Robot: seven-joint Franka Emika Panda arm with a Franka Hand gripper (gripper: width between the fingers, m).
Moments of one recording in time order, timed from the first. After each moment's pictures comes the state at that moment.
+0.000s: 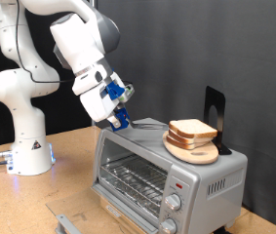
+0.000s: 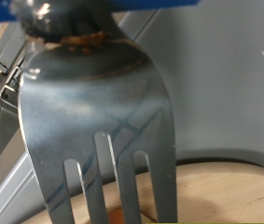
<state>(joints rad) 0.21 -0.36 -0.11 -2.59 0.60 2.58 -0.23</state>
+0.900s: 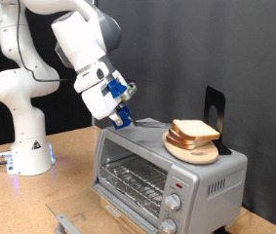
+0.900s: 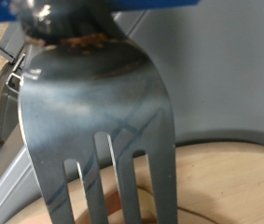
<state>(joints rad) 0.21 -0.34 -0.09 -2.58 0.59 2.60 -0.21</state>
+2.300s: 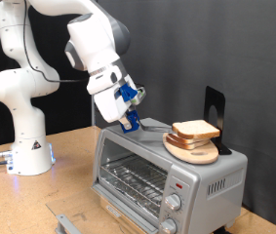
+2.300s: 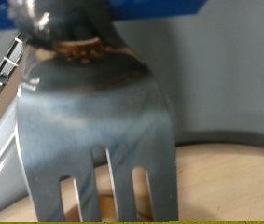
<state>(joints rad) 0.20 -0.28 -0.03 -2.52 0.45 2.57 -0.04</state>
